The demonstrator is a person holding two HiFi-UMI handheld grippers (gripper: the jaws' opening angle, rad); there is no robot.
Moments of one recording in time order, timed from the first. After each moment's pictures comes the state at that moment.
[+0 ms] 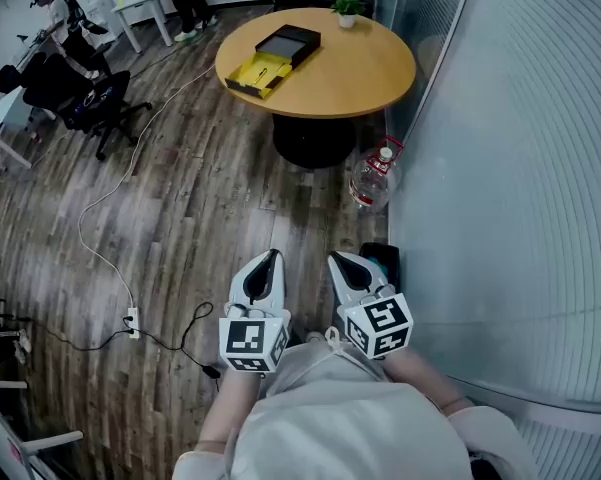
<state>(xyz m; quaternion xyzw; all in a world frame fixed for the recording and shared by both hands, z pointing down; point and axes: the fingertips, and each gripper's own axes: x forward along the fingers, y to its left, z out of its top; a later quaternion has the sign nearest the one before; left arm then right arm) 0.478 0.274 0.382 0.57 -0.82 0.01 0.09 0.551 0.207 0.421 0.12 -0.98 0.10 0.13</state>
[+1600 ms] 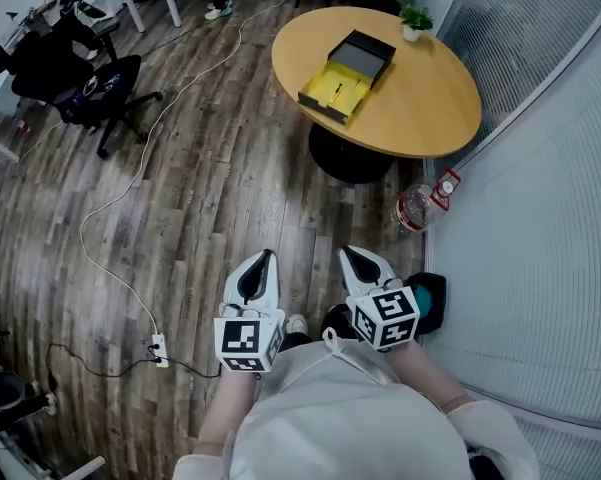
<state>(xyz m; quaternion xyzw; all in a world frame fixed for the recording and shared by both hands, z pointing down) 0.046 0.333 0.411 0.56 -0.82 0.01 0.13 0.139 0.233 0.450 0.15 -0.96 0.11 0.19</state>
